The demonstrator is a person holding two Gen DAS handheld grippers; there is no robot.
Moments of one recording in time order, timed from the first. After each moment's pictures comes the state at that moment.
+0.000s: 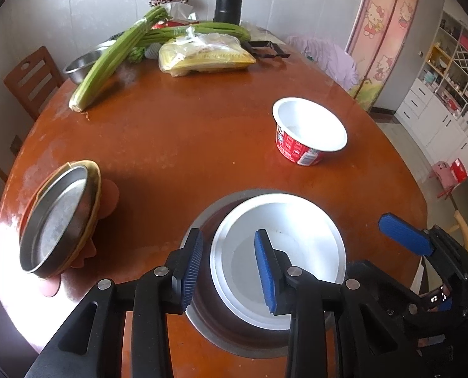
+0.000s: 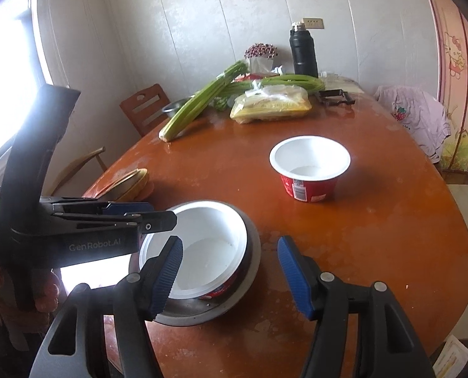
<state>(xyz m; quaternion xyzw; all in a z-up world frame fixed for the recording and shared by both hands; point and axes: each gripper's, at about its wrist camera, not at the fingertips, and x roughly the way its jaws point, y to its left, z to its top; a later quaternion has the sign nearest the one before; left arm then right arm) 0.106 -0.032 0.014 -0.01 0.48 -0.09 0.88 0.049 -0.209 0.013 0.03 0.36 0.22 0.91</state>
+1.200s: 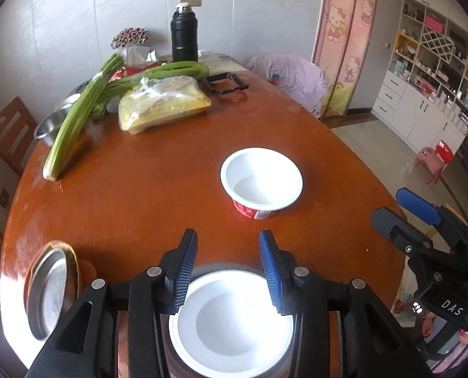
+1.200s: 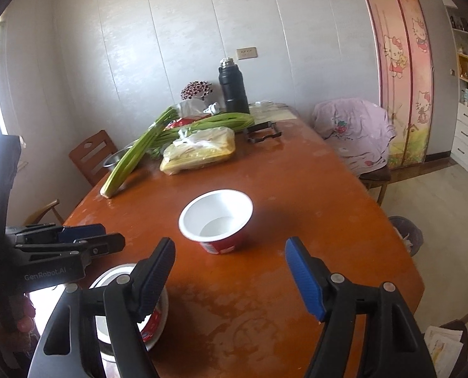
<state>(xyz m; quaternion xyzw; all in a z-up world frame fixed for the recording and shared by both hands) 0.136 -0.085 0.060 0.04 0.42 -0.15 0.89 0.074 -0.286 0.057 0.07 0.31 0.08 0.95</state>
